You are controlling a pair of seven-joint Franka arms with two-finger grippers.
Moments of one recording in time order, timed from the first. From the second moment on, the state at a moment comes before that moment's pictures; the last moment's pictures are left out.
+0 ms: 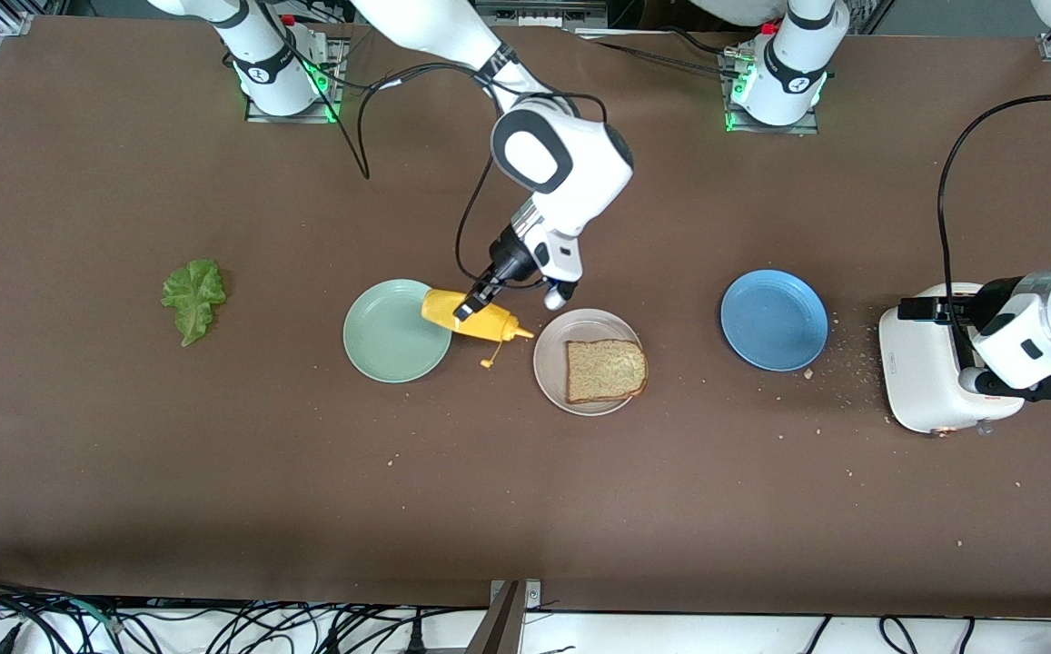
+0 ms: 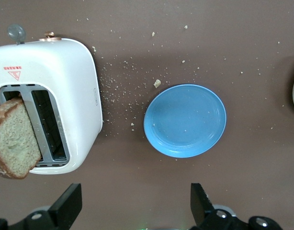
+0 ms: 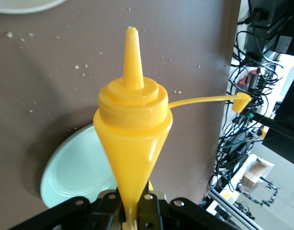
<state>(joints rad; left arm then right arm) 0.04 0.47 0.00 -1.25 0.02 1.39 0.08 1.08 0.85 -0.17 -1.20 -0.71 1.68 0.05</state>
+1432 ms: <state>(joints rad) 0.04 0.47 0.00 -1.25 0.02 1.39 0.08 1.11 0.98 -0.23 -1.15 -0.71 1.87 0.02</state>
